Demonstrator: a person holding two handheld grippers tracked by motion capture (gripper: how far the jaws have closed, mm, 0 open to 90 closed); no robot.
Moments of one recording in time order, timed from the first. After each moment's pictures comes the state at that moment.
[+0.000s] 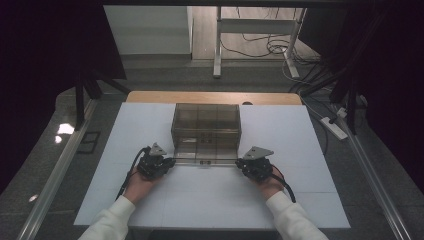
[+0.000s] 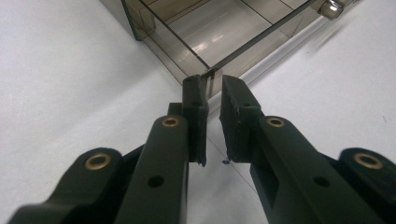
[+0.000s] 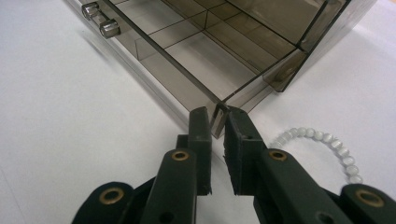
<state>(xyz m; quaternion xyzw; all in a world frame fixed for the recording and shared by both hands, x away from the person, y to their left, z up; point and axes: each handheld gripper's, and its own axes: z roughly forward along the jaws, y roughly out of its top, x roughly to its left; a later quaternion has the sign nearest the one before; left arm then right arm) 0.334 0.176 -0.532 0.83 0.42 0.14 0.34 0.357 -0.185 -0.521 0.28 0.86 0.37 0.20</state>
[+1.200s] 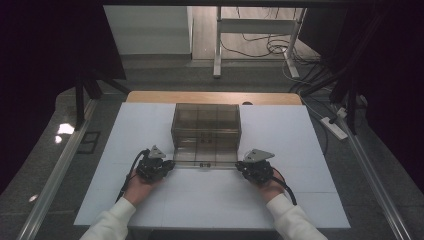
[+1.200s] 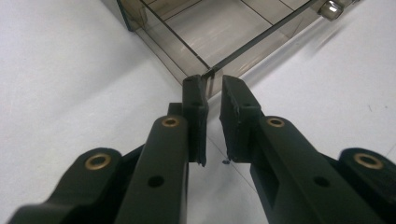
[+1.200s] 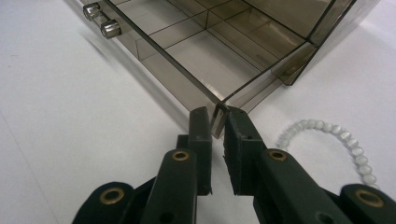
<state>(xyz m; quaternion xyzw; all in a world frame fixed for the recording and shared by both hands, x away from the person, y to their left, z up) 0.324 0.176 -0.532 0.83 0.42 0.13 0.34 0.348 -0.186 -0.522 0.28 0.86 0.37 0.19</state>
